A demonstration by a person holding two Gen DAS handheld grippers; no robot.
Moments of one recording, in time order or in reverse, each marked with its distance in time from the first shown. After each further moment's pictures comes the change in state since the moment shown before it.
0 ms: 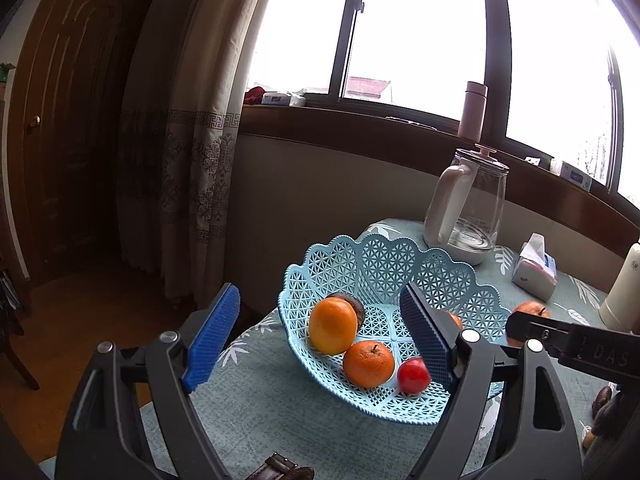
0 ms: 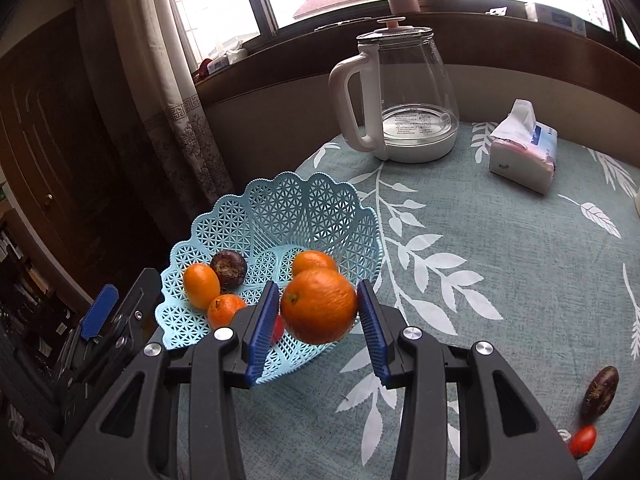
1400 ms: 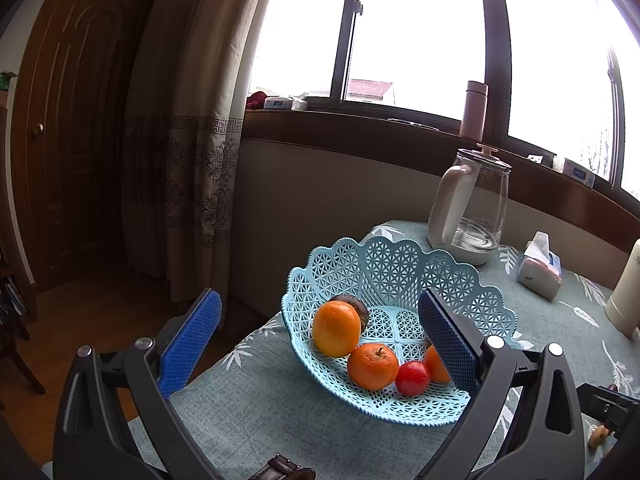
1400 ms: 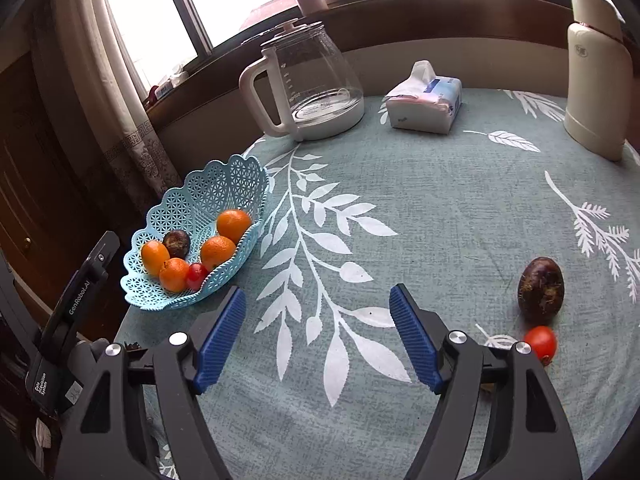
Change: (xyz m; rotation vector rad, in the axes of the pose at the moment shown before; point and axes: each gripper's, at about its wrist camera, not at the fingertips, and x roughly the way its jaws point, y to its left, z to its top) left arm -0.001 -0.003 0.000 0.019 -0.014 0.020; right arm -0.057 -0.065 -0.063 0.174 -0.032 -0.115
